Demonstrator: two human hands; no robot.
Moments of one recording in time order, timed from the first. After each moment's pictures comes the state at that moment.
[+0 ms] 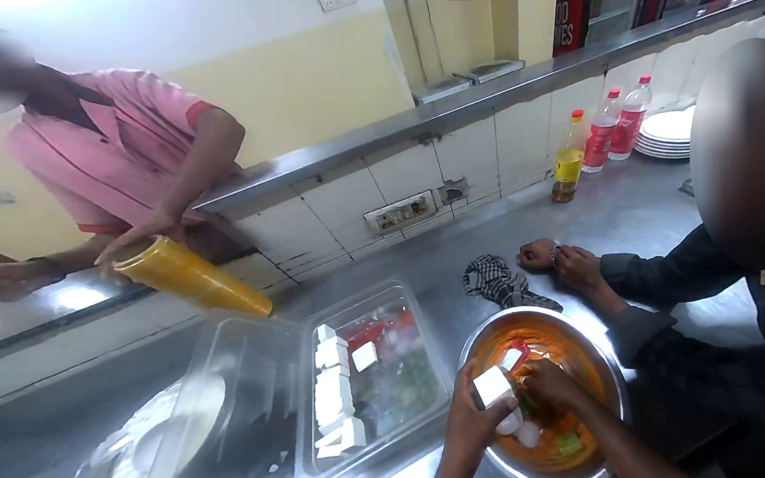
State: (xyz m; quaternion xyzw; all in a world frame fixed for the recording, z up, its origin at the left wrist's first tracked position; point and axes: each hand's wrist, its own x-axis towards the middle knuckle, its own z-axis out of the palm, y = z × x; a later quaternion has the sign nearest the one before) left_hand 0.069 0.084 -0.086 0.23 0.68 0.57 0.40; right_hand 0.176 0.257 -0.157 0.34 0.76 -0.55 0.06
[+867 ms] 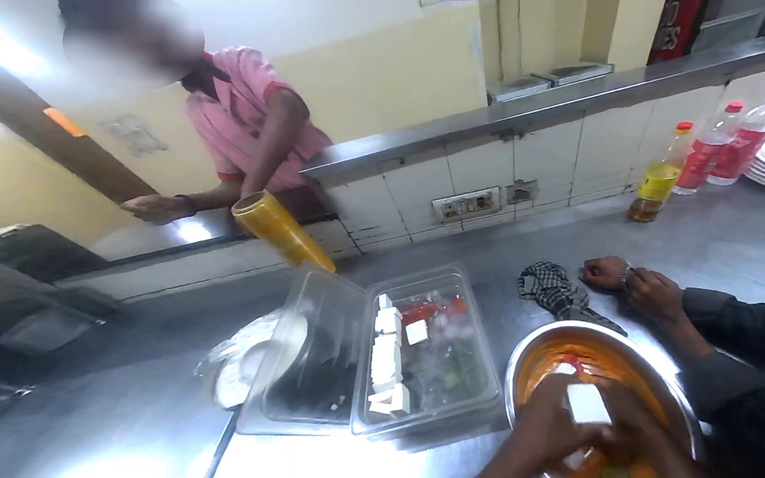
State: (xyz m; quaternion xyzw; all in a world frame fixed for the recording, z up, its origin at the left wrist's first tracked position) left_hand 0.070 0.107 -0.084 0.50 0.70 0.39 0.33; right_hand 0.194 0.266 -0.196 0.29 0.78 -0.53 -0.16
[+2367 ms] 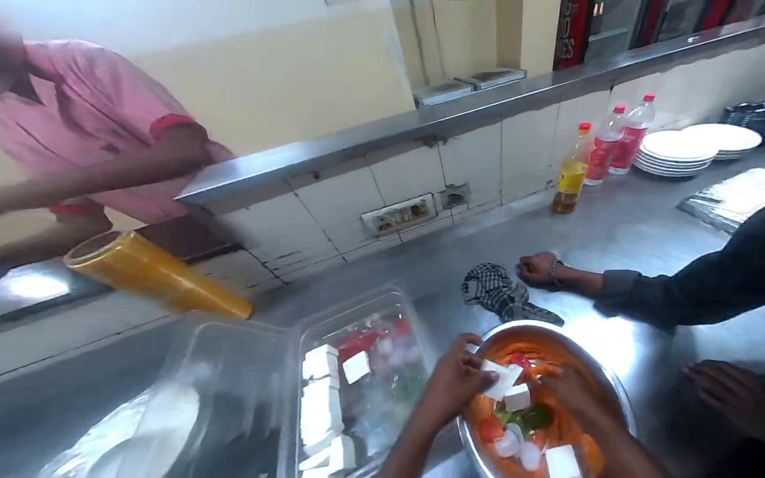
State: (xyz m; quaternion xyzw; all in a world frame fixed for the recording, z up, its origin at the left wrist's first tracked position) left_hand -0.006 0.131 -0.045 0.42 0.74 0.34 0.41; right_hand 0.183 0.265 -0.153 0.50 0.62 -0.60 -0.08
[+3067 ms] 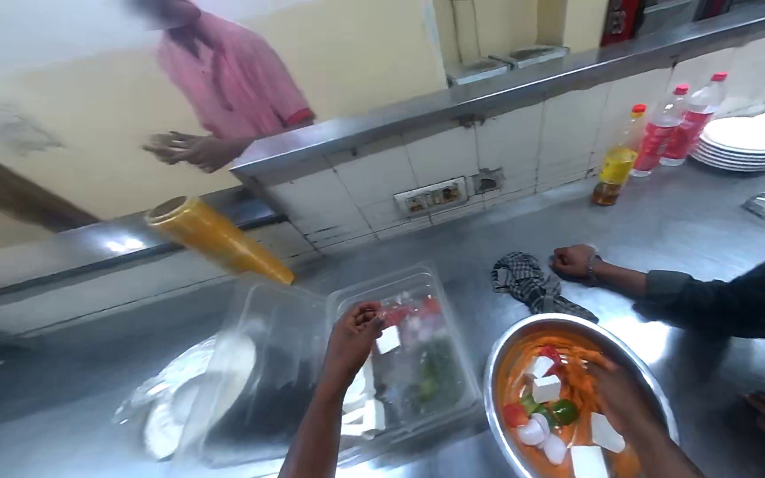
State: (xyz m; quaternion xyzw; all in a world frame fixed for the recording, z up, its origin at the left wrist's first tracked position) left_hand -0.143 0.026 -0.026 0.24 0.82 0.50 0.14; right_hand 0.187 0.262 -0.158 0.52 0.53 -0.62 -0.23
